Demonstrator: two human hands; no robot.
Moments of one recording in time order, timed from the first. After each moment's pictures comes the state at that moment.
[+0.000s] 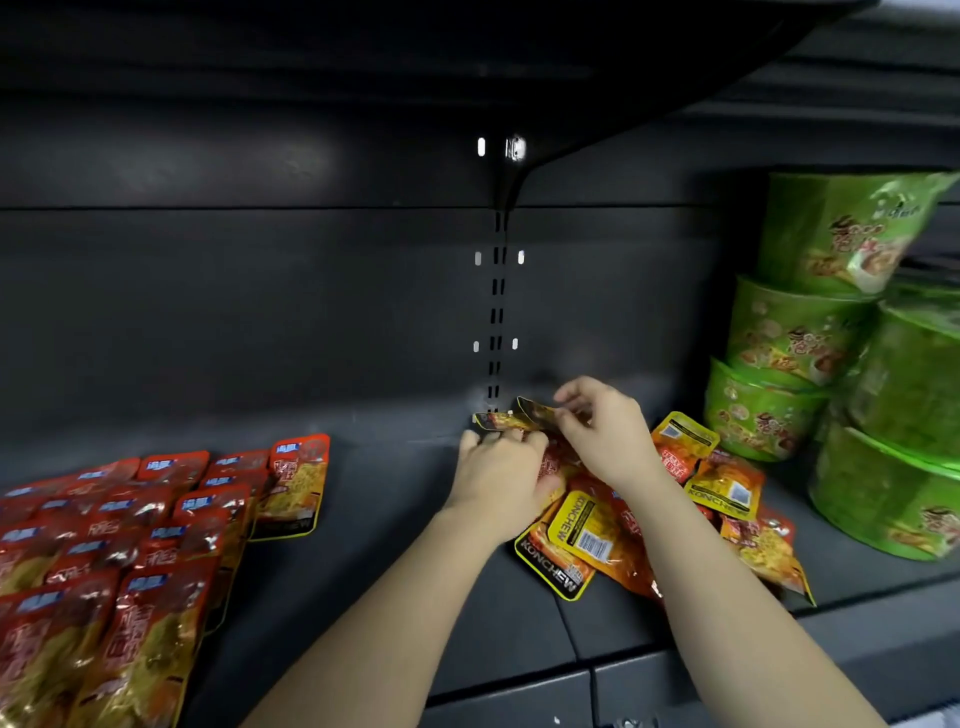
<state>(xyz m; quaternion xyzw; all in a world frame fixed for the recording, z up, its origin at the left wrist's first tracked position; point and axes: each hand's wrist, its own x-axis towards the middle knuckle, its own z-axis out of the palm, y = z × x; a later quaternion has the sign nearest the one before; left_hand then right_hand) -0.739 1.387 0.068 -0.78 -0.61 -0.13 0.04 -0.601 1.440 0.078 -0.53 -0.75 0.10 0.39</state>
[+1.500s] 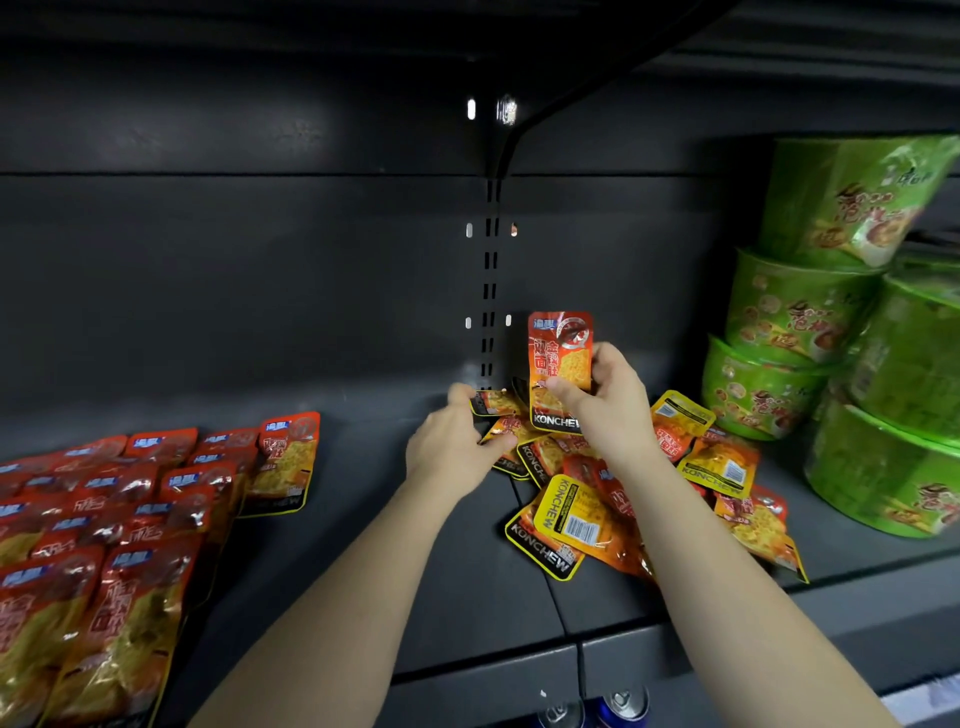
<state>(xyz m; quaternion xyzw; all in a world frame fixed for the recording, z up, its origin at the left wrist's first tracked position) -0.769 1.402 0.056 -0.63 -0.71 -0.29 -0.14 -0.603 1.431 0.080 -0.50 -0.64 0.28 0.50</state>
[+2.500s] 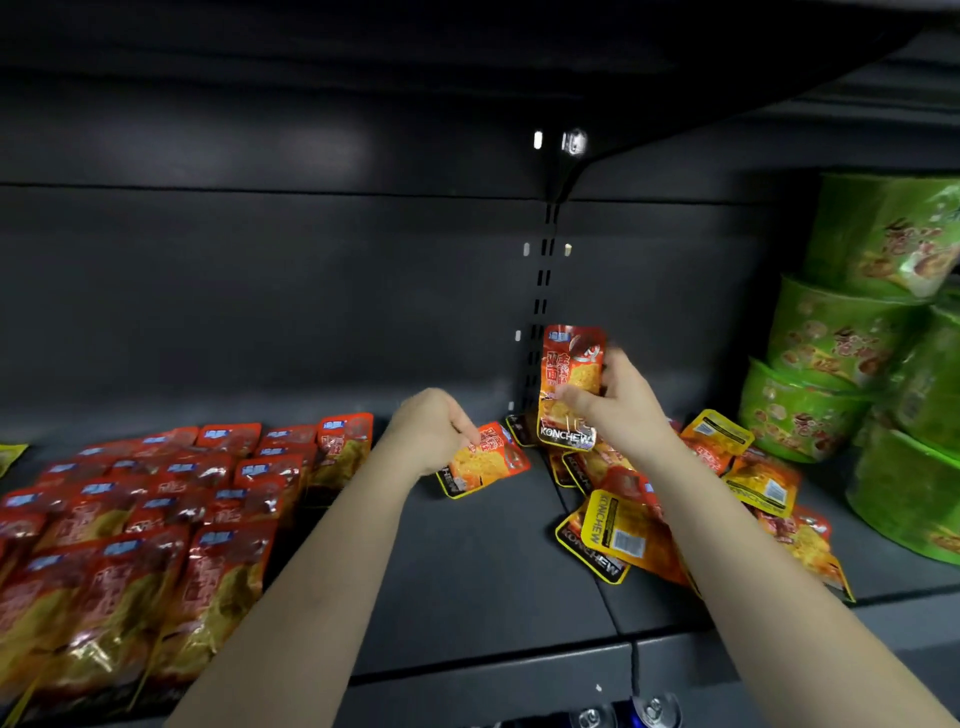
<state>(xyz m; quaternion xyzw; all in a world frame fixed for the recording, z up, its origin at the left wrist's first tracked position) -0.839 1.371 0.096 -0.61 -0.71 -0.29 -0.22 -0.632 1.426 0.102 -0.50 -0.69 0.29 0.43</state>
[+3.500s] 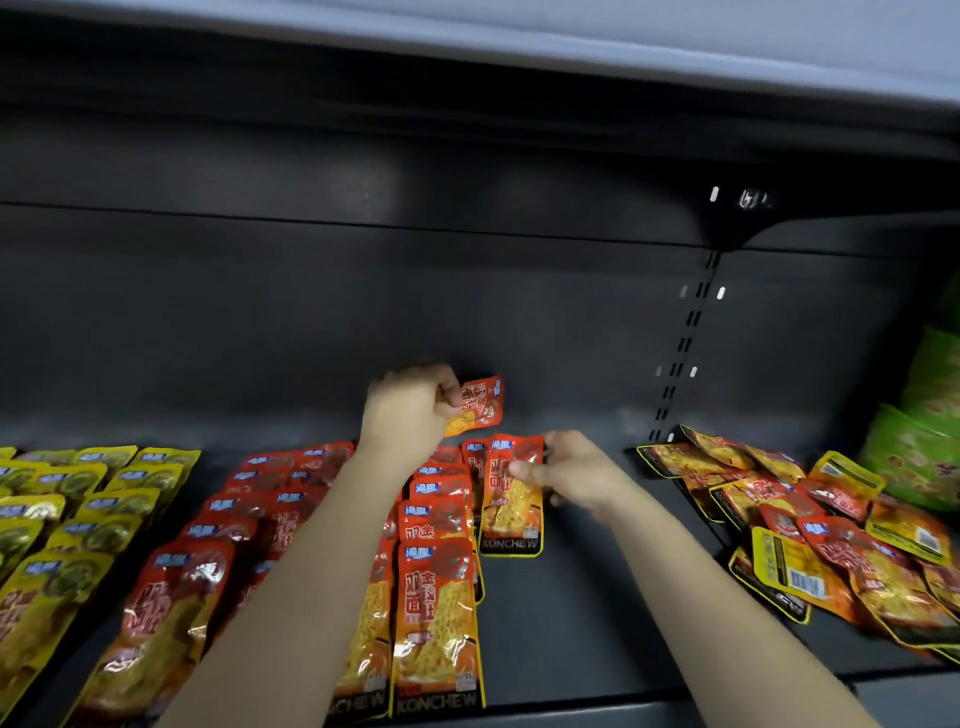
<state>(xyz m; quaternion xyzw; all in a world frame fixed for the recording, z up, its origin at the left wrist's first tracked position) -1.015 1.328 0.120 -0.65 -0.66 -0.38 0.04 -0.823 1.383 0.078 -0.48 -0.71 0.45 0.25</state>
